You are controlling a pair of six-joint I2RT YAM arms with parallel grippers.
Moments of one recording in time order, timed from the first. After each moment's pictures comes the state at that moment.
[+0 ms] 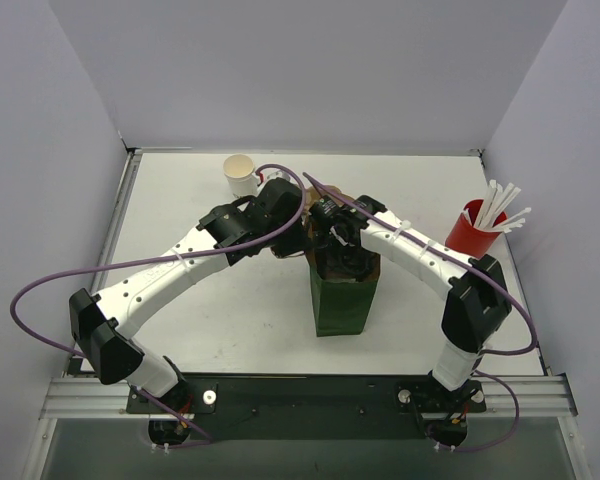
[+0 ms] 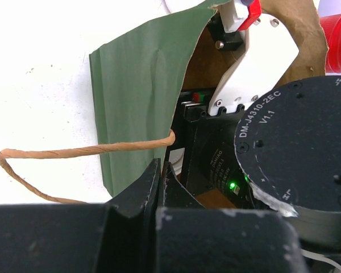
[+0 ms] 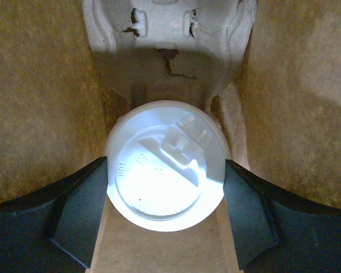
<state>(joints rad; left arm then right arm) -0.86 1.51 1.55 -0.82 -0.17 -1.03 0.75 1.73 1.46 -1.12 0.14 0.63</state>
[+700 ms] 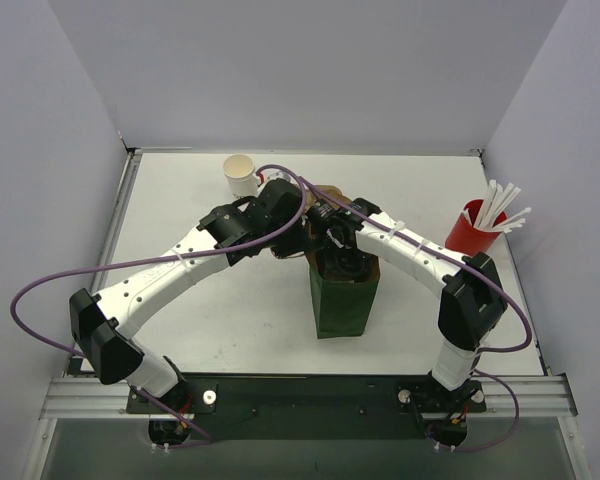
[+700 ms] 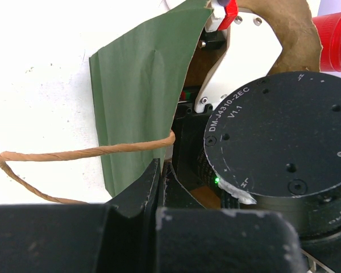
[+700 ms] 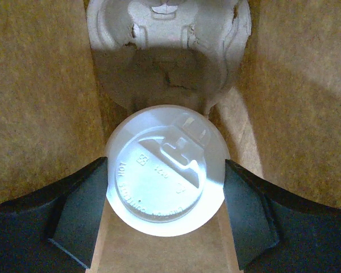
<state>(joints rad) -0.86 1.52 1.54 -0.82 -0.16 -1.03 0.76 1.76 1.45 -1.10 0.15 0.63</state>
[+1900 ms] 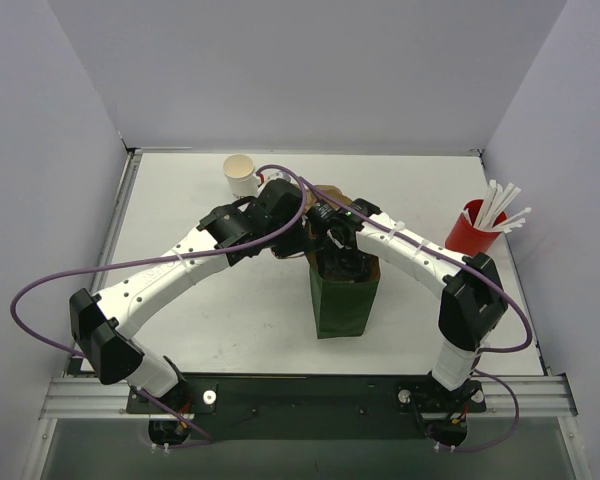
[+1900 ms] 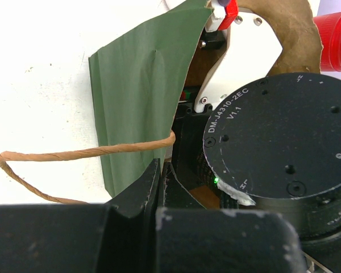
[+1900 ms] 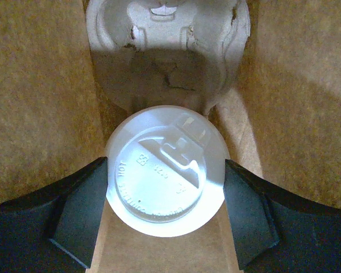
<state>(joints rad) -0.86 1.51 1.54 -0.82 -0.16 -1.03 0.76 1.75 1.44 -1.09 0.16 0.63</state>
